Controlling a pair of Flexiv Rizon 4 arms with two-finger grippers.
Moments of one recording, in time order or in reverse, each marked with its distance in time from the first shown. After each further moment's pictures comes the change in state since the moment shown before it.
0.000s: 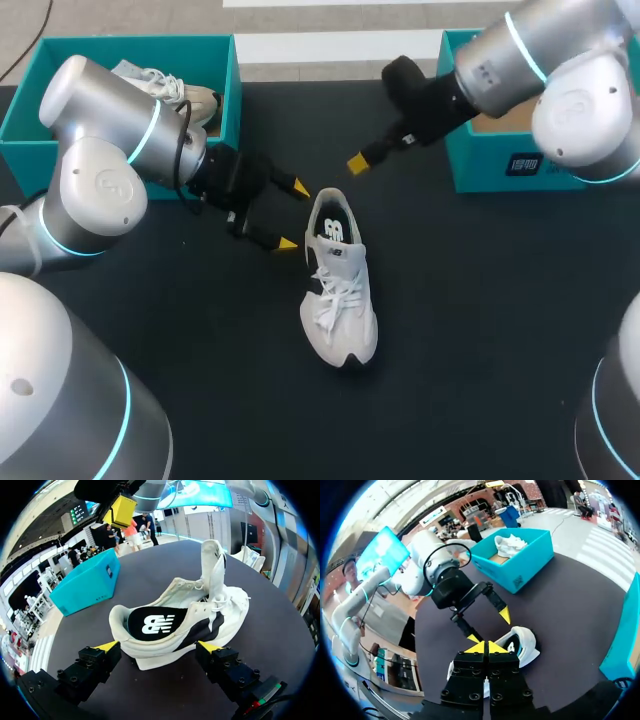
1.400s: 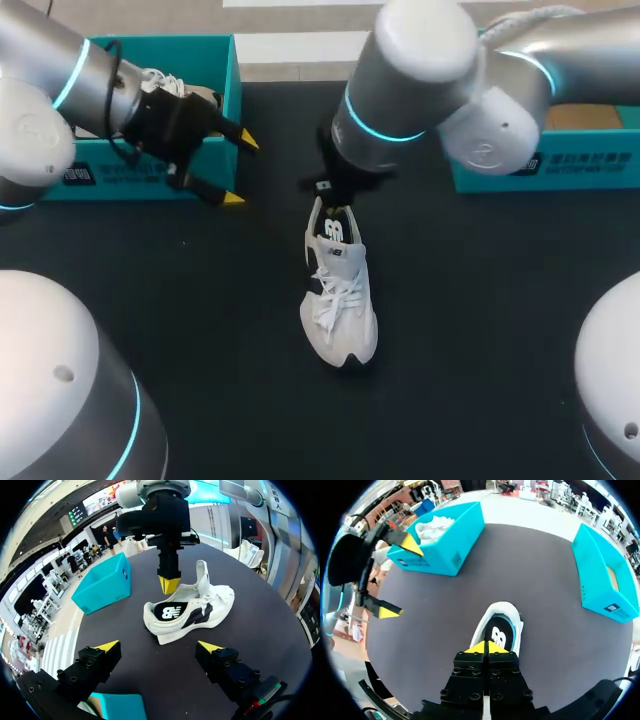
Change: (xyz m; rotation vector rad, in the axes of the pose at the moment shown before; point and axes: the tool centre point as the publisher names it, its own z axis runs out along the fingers) left arm -0.024 -0.003 -0.115 -0.054 -0.055 0.051; right arm -0.006 -0.031 0.077 0.107 -0.588 0.433
